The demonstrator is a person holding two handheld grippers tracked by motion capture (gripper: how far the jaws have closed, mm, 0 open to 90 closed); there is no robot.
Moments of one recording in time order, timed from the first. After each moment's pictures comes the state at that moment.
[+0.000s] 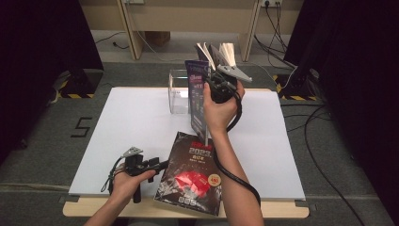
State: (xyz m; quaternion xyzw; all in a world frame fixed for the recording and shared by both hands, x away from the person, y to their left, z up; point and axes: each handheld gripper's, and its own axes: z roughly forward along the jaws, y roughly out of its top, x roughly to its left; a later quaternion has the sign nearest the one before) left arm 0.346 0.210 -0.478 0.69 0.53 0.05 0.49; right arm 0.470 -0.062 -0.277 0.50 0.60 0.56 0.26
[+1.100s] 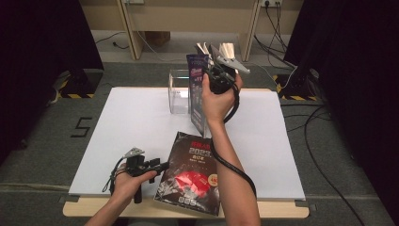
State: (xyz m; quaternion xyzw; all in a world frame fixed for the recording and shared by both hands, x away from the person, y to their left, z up) left arm 0.346 0.207 -0.482 0.69 0.53 0.05 0.49; right arm 0.495 -0.058 -0.272 0.51 0.59 0.57 0.27
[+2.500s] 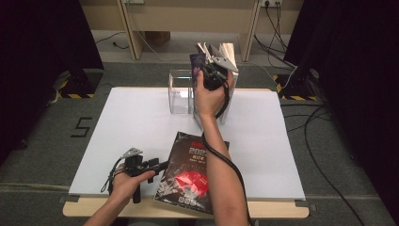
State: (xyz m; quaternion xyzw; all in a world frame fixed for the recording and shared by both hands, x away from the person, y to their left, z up) left arm 0.346 0.213 -0.484 0.69 0.53 0.05 0.50; right arm 0.535 -0.042 -0.300 0.52 0.57 0.56 0.31
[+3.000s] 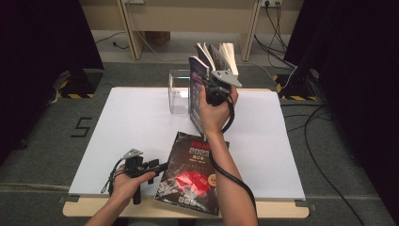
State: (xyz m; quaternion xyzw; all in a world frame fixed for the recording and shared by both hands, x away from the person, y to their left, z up) left arm 0.344 0.212 -0.486 0.69 0.53 0.05 0.49; right arm 0.483 -0.051 -0.304 0.49 0.60 0.55 0.33
